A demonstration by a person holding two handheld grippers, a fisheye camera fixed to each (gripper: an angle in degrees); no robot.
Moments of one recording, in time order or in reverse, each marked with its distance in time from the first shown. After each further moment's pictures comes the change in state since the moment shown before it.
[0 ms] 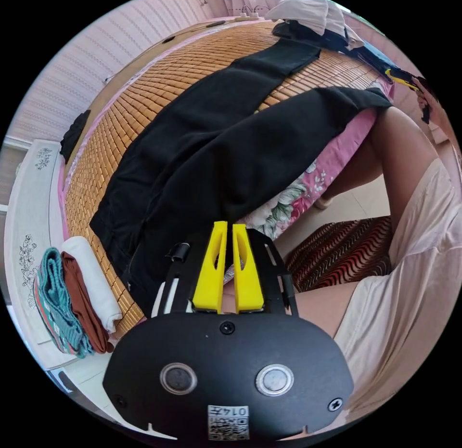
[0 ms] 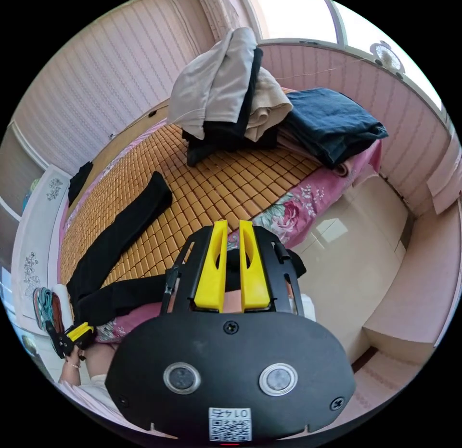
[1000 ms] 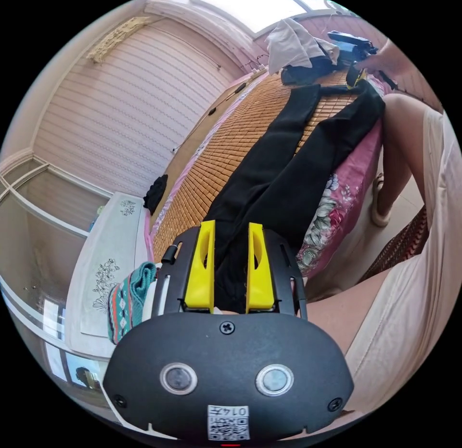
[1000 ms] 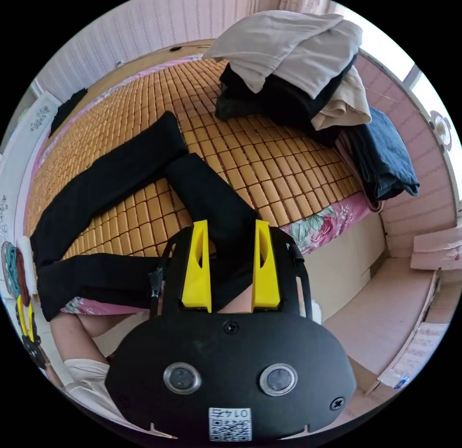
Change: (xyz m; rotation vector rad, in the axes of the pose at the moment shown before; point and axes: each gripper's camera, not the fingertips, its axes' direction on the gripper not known) left arm 0.126 0.066 -0.056 0.328 -0.521 0.094; right arm -0.088 -0.028 0.077 -0.284 0.247 -0.261
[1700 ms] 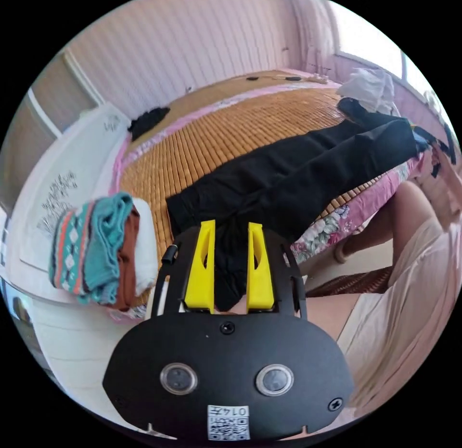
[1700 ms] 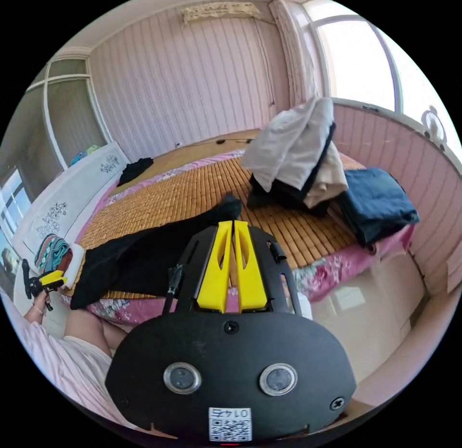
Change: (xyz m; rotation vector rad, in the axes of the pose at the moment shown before) left arm -0.135 0.064 0.013 -0.110 0.202 -0.363; right arm 0.065 0.079 -0.070 0.428 -0.351 0.090
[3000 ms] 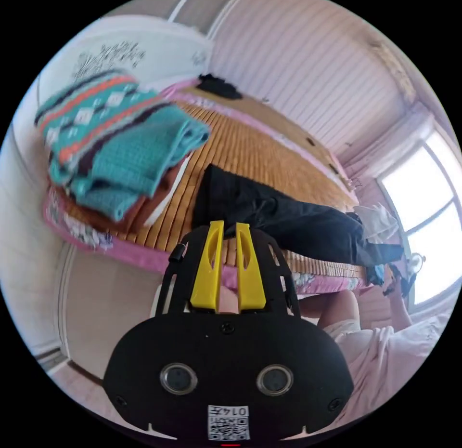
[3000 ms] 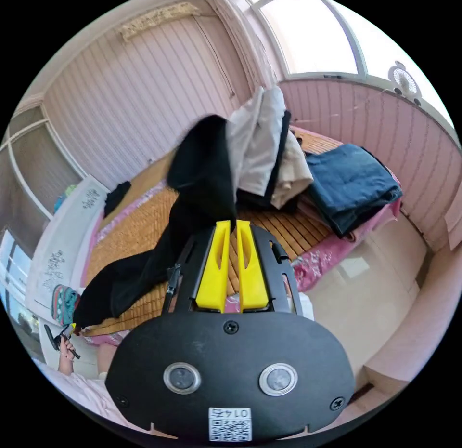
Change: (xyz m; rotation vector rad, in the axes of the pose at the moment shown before) left arm -0.328 0.120 0.023 -0.072 0.444 -0.869; right arm 0.010 -0.025 0.025 0.036 0.108 0.117
